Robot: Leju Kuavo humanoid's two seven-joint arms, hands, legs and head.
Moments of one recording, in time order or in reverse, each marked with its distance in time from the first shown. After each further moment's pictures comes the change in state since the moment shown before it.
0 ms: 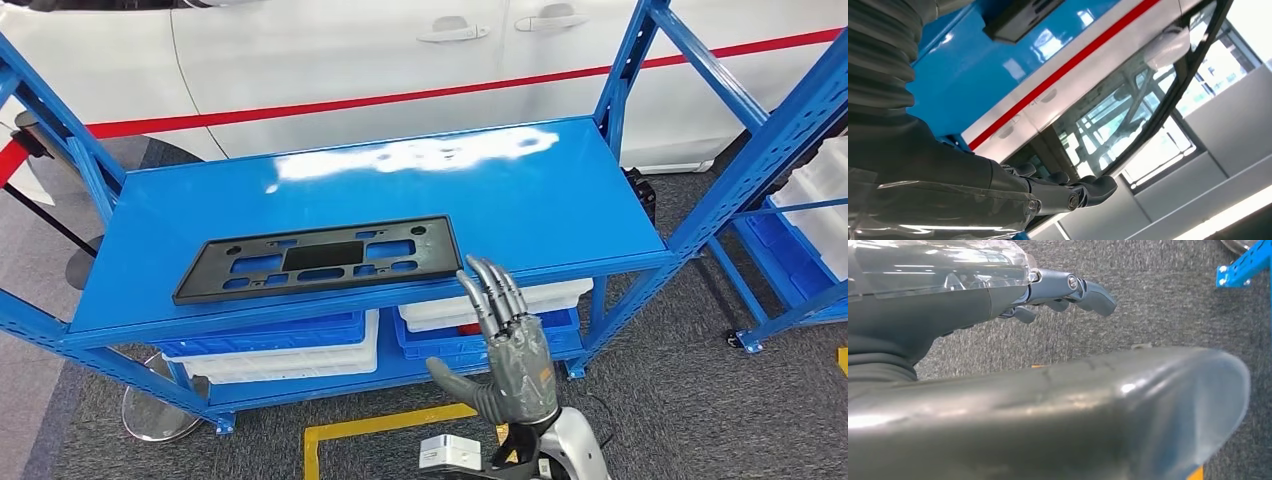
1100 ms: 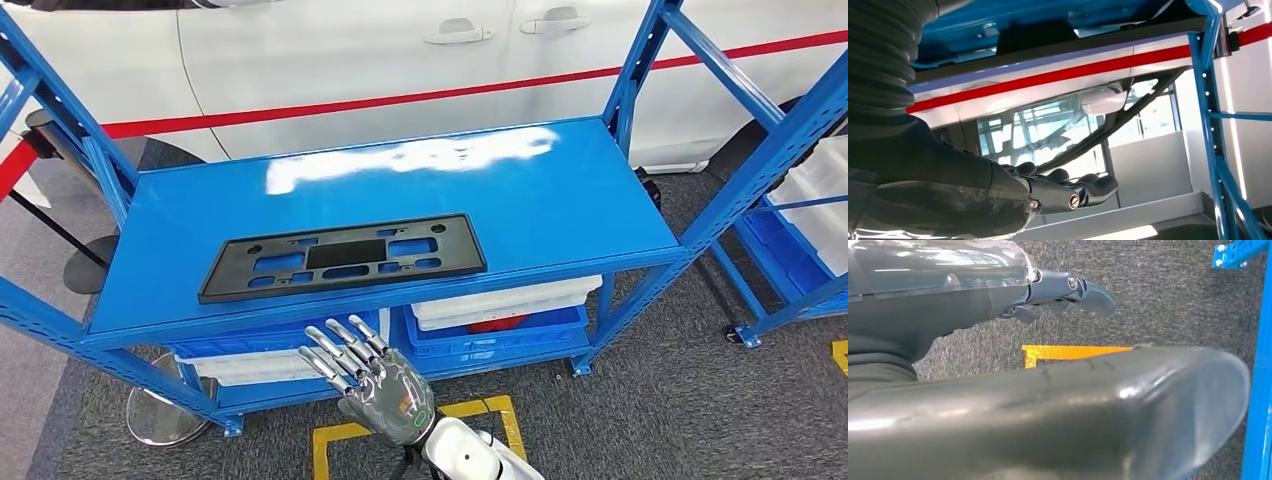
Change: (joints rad) left arm -0.029 0.018 0.126 0.053 -0.055 -0.125 -0.038; right arm -0.232 0.179 0.269 0.579 0.351 -0.192 0.022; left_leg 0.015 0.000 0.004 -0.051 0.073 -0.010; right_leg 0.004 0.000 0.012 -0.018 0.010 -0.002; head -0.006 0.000
